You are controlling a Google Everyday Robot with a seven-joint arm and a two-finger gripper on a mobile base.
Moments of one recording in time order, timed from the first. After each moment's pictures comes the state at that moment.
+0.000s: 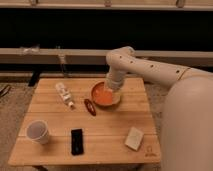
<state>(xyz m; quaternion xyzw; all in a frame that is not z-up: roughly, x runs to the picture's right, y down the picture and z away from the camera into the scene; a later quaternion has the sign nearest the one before) 0.038 0.041 0.812 -0.31 -0.17 -0.25 0.90</state>
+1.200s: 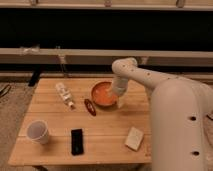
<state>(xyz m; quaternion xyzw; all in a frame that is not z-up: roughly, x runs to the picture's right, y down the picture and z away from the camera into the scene) 0.062 0.076 0.890 -0.34 -0.19 -0.26 0.88</state>
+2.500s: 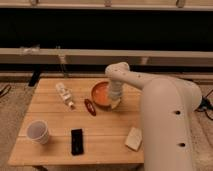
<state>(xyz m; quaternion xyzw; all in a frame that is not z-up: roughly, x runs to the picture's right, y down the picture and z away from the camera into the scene) 0.045 0.105 0.900 -0.37 -0.17 -0.28 0.87</state>
